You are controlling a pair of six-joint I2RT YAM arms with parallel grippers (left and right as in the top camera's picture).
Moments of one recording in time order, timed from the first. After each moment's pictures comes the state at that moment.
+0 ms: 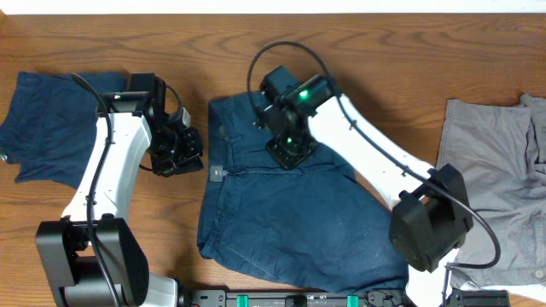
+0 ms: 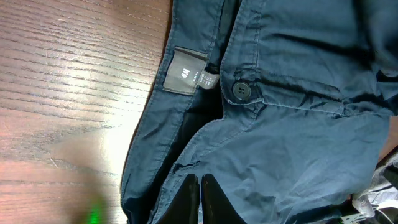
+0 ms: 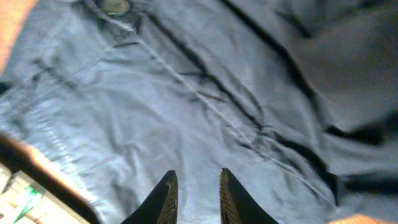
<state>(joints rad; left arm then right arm) 0.03 1.65 1.26 -1.22 0.36 -0.25 0.68 2.00 1.74 -1.24 -0.16 0.00</state>
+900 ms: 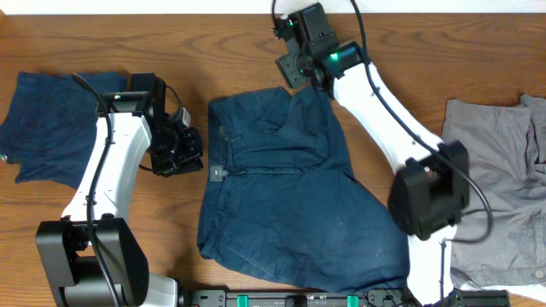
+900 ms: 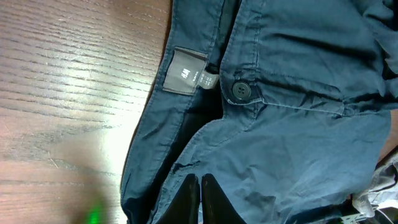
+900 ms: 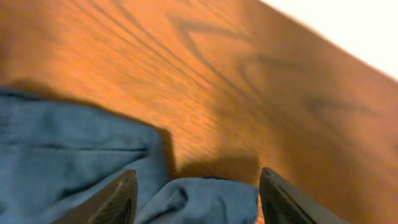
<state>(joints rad) 0.03 1.65 1.26 -1.22 0.36 -0.25 0.46 2.17 1.92 -0.65 0.06 -0.06</state>
